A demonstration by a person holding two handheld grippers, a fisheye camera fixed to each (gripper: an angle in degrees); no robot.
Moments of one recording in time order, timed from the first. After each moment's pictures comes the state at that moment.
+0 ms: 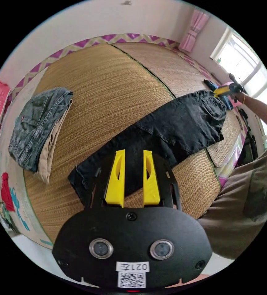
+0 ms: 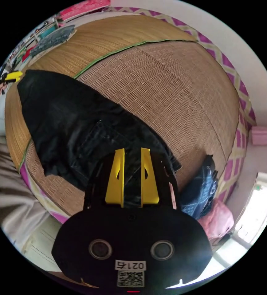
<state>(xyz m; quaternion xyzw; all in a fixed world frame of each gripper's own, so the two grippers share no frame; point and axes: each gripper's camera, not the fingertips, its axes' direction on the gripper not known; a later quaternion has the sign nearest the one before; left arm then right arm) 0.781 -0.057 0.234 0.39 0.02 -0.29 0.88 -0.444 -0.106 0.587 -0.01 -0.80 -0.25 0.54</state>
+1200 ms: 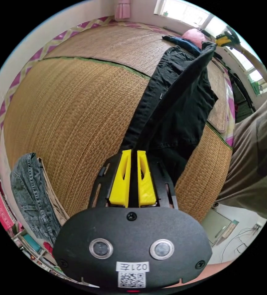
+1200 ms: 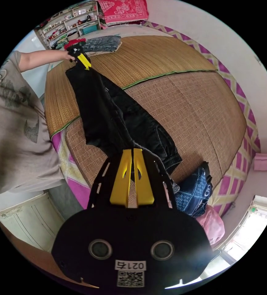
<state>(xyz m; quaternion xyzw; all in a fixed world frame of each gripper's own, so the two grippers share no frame) 0.749 -0.147 0.231 0.32 -0.03 -0.06 0.95 -0.337 -0.115 0.660 0.10 -0.84 -0.25 0.47</state>
